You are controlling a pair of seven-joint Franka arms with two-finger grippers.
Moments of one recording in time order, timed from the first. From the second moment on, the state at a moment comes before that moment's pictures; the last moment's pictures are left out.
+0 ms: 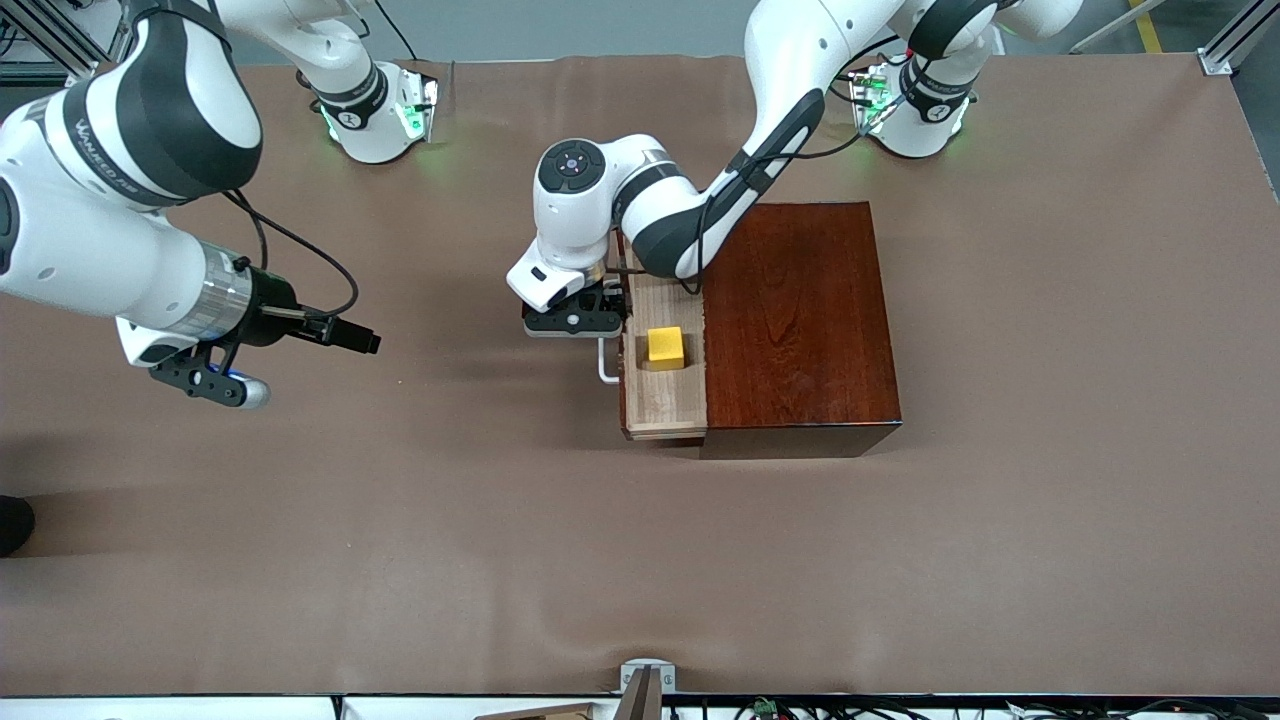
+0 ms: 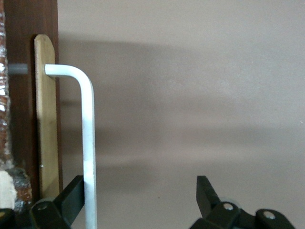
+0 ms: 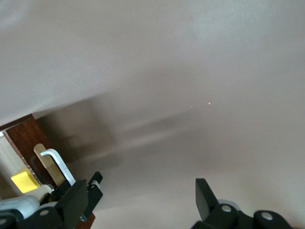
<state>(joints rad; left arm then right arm) -0.78 0.80 -0.22 -1.27 0.20 2.20 -1.06 0.24 0.22 -0.05 -1.57 0.27 1.67 0.52</state>
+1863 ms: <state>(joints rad) -0.78 0.79 -0.22 -1.23 0.20 2.21 -1.06 -0.06 0.33 -0.07 -1.54 0.23 1.77 0.57</state>
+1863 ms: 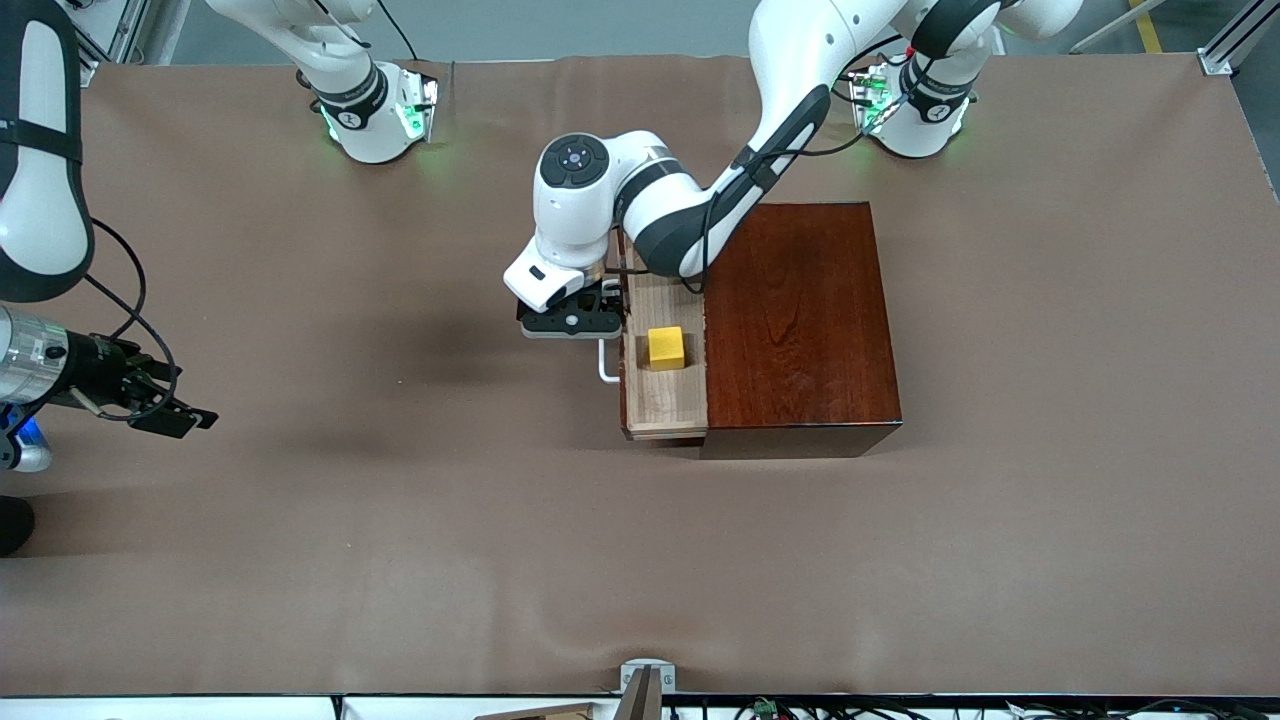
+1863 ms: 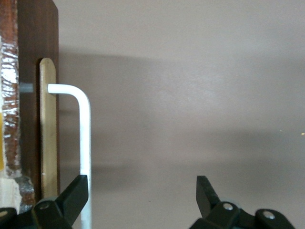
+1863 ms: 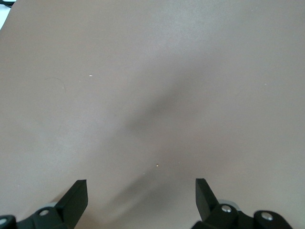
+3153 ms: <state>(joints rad) -0.25 0.20 -0.21 -1.32 0.07 1.54 -0.49 0.25 0.31 -0.05 -1.48 0.21 1.73 1.08</state>
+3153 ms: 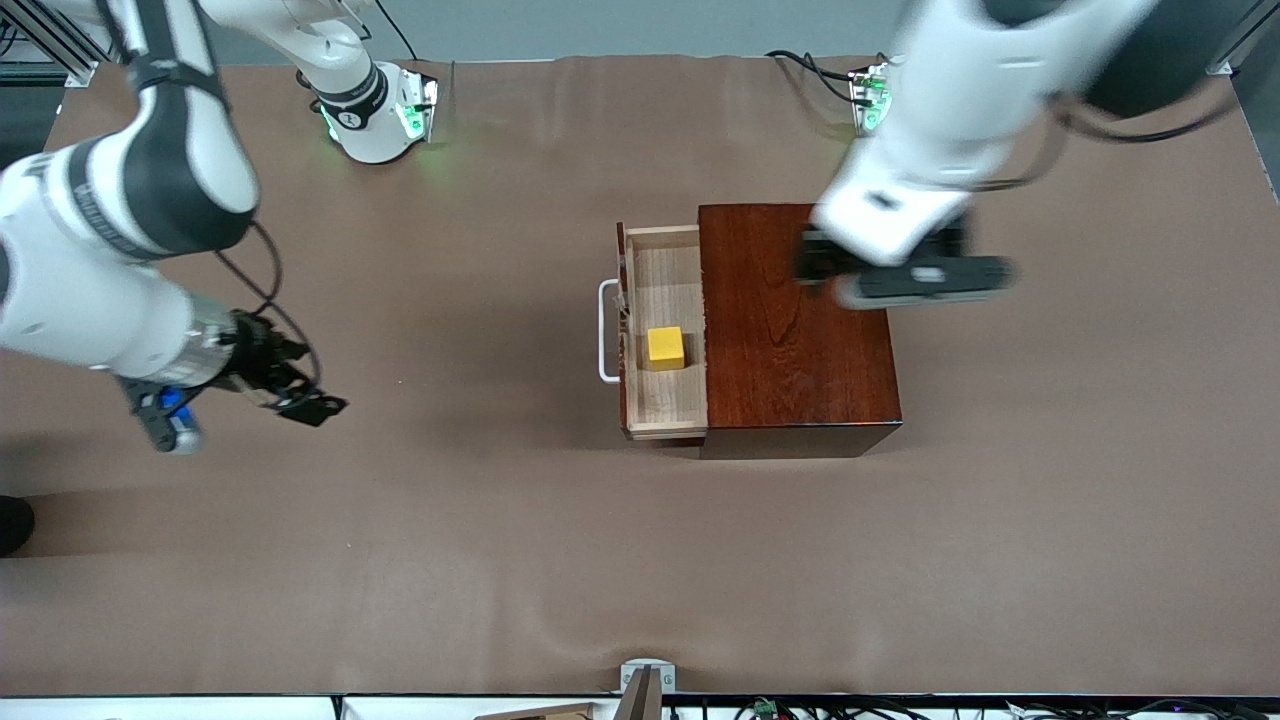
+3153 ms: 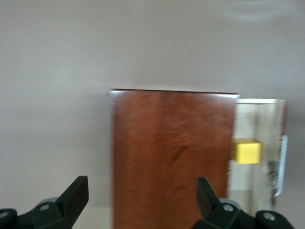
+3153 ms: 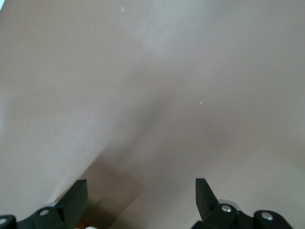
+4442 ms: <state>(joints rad) -0.03 0.10 -0.12 -1.56 0.01 1.60 -0.15 0.67 0.44 -0.05 -1.44 0.18 1.87 1.98</state>
